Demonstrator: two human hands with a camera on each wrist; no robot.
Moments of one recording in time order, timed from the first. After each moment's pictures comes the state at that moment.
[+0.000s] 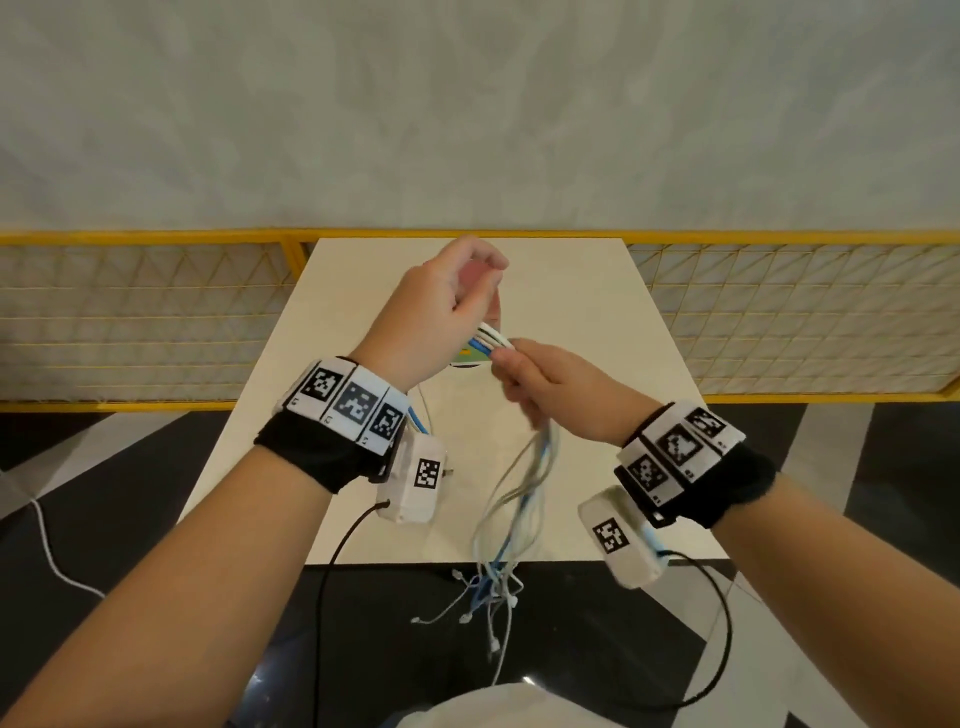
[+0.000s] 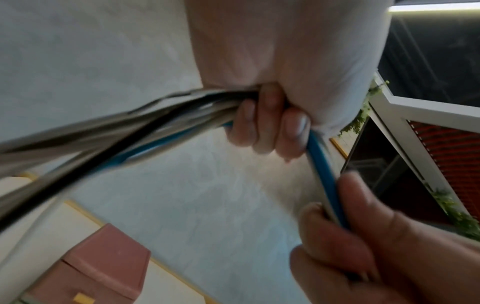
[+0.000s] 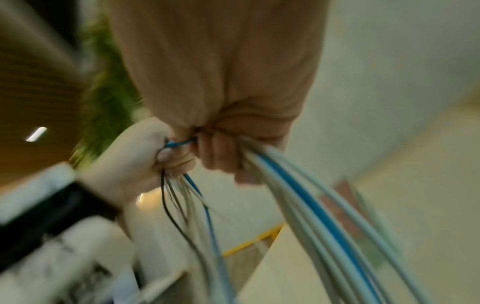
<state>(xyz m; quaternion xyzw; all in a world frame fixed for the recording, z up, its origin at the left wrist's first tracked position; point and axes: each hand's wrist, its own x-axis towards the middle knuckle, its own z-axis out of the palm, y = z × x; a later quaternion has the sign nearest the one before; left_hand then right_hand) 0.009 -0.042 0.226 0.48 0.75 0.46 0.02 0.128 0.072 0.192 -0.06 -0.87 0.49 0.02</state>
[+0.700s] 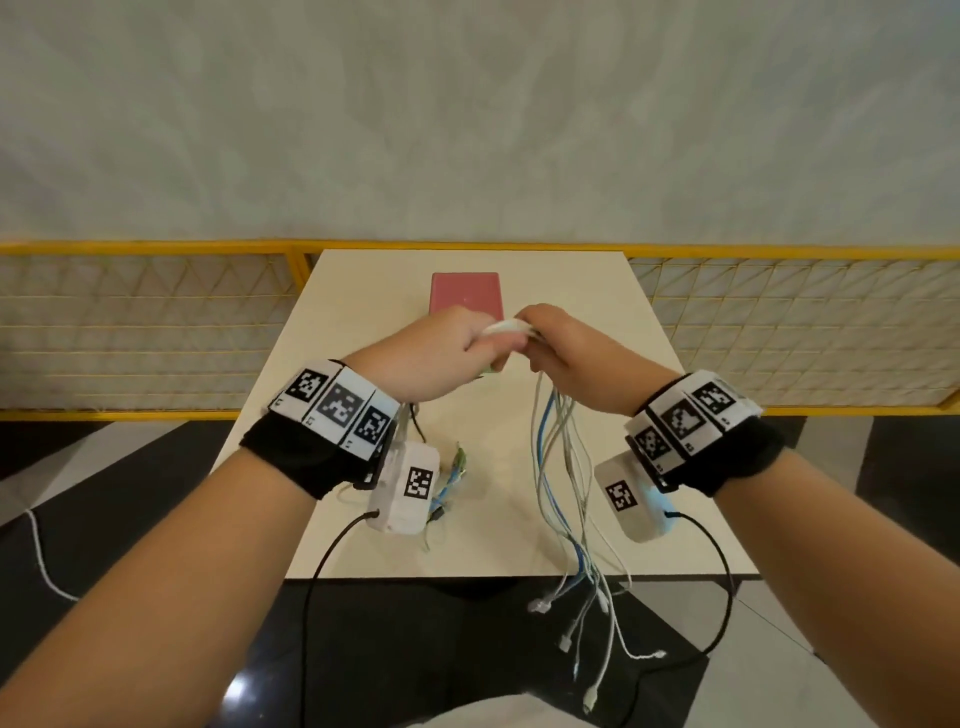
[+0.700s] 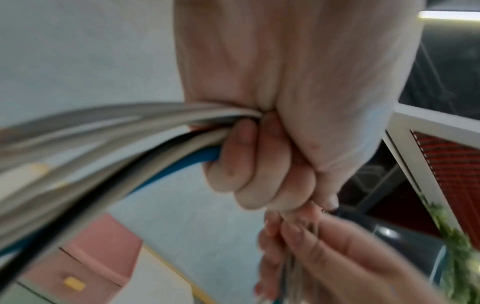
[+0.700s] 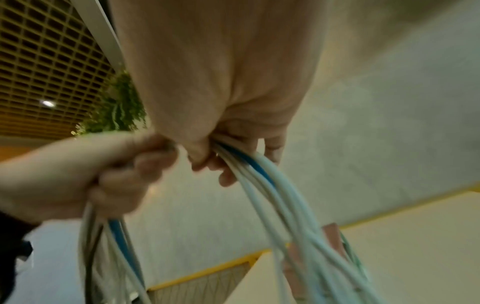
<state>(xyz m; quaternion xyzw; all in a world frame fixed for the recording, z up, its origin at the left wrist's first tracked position) 0.003 -0.050 0.232 0.55 0.77 0.28 0.17 0.105 0.106 0.202 0.01 -0.94 0.31 0.13</state>
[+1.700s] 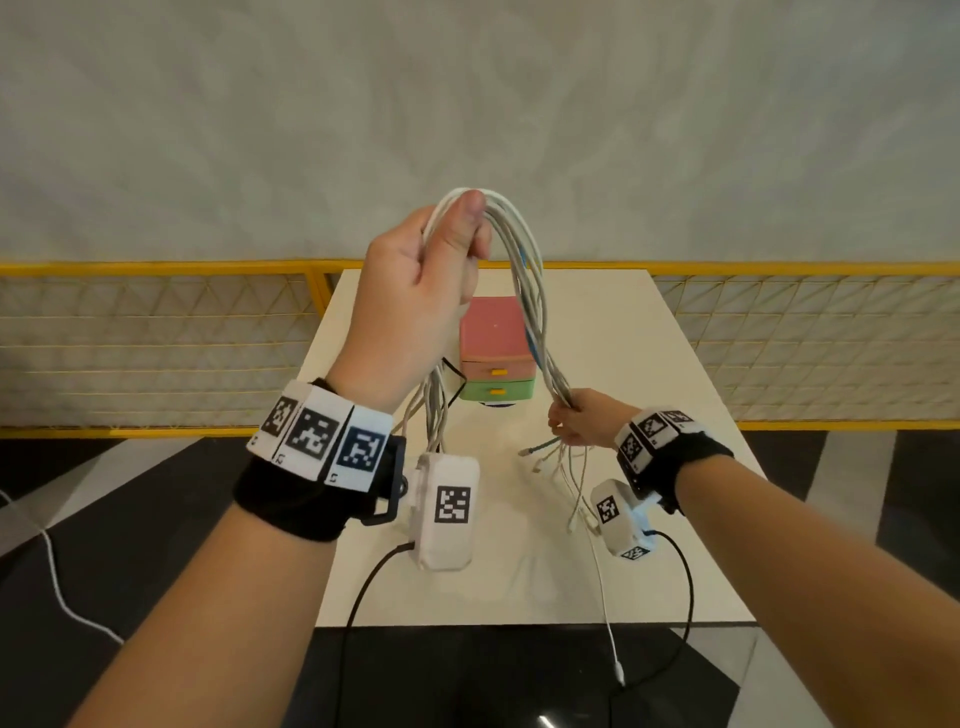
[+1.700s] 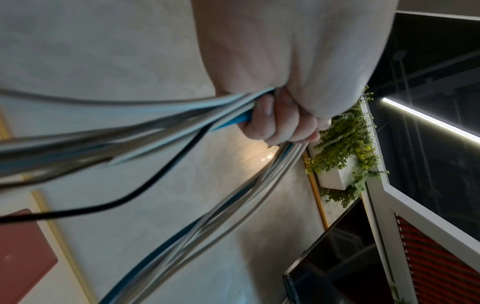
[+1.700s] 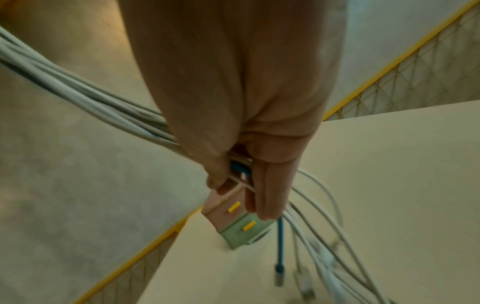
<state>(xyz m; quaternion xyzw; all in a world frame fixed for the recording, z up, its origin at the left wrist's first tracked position) -0.032 -0.076 0.287 0.41 0.59 0.69 0.06 0.029 0.139 0.105 -0.32 -0.79 0.53 -0.08</state>
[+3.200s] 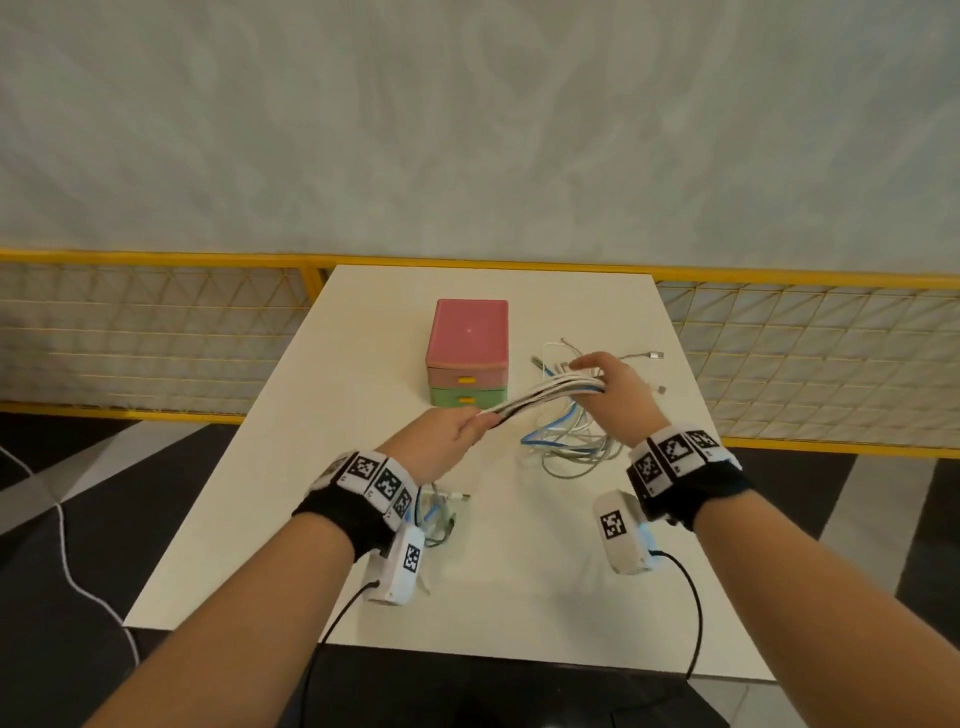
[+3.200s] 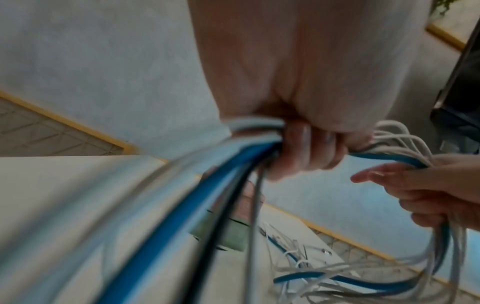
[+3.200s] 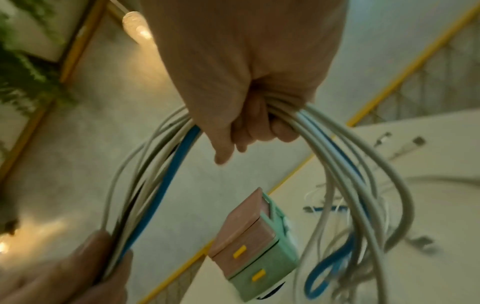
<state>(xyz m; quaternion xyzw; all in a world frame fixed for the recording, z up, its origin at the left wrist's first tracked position) -0.050 0.007 0.113 0.41 0.83 0.29 0.23 0.060 0.224 0.119 -0.27 -0.87 0.40 0.14</state>
